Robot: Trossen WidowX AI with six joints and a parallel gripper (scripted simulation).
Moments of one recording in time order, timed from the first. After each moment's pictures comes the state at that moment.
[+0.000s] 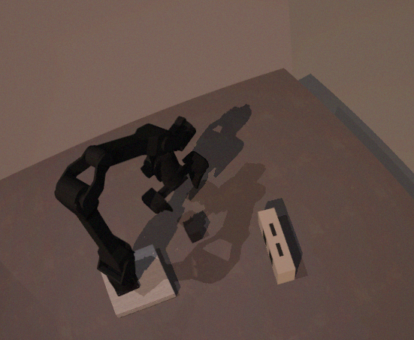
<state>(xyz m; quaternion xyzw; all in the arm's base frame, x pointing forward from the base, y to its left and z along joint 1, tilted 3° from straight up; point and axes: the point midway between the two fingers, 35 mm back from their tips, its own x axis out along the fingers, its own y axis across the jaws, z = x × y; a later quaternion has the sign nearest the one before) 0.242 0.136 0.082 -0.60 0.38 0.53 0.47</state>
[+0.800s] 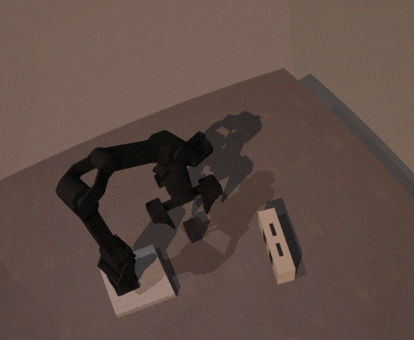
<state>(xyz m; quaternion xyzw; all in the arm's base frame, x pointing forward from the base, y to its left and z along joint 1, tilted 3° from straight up) 0.233 0.072 0.077 -0.52 0.53 0.46 0.49</state>
